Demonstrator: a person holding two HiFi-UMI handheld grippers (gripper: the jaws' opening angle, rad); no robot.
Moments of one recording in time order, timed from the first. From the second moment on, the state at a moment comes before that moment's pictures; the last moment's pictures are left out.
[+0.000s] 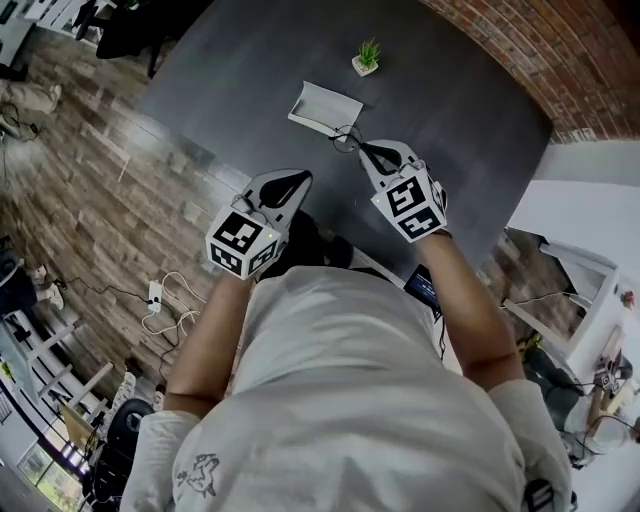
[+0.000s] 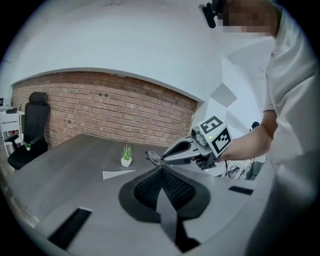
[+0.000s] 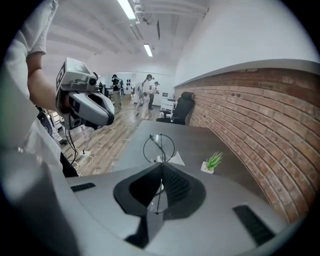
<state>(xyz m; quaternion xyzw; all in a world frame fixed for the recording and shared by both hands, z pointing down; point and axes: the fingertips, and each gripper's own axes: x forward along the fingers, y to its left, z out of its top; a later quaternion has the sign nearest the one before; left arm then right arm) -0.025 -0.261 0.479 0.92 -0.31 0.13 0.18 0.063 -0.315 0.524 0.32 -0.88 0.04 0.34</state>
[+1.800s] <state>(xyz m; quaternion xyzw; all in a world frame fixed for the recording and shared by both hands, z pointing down) -0.141 -0.062 0.374 0.93 -0.35 0.07 0.11 -0.009 -0.102 0.402 0.36 -0.91 0.00 0.19</state>
